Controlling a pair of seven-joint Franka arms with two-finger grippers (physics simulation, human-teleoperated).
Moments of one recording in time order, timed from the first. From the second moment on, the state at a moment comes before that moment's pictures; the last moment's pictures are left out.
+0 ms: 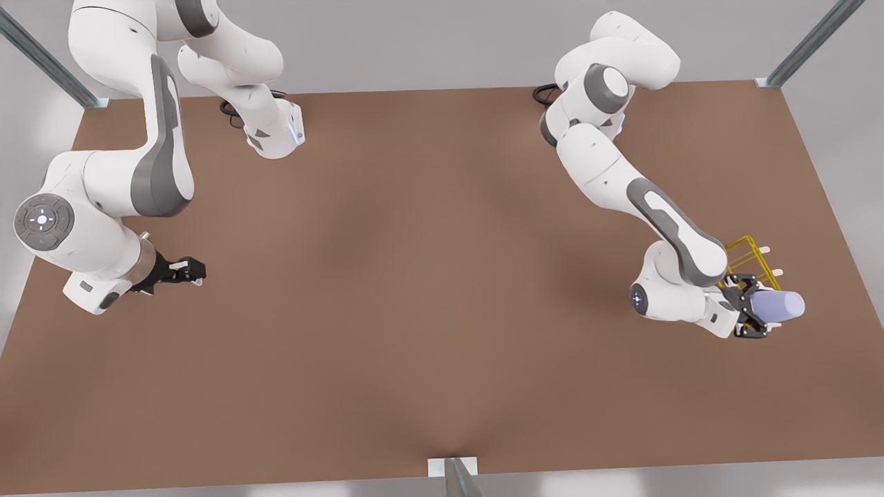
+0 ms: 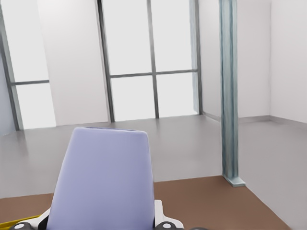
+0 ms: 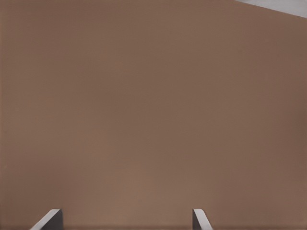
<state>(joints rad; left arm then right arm) -0.93 1.26 1.25 -1.75 0.42 2.35 -1.86 0.04 0.25 0.00 -1.46 -0.07 1.64 -0.15</state>
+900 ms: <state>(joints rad) -1.08 0.52 0.97 -1.46 0.21 1.86 -1.70 0.04 0.26 0.00 -1.46 -0.07 1.64 -0.15</state>
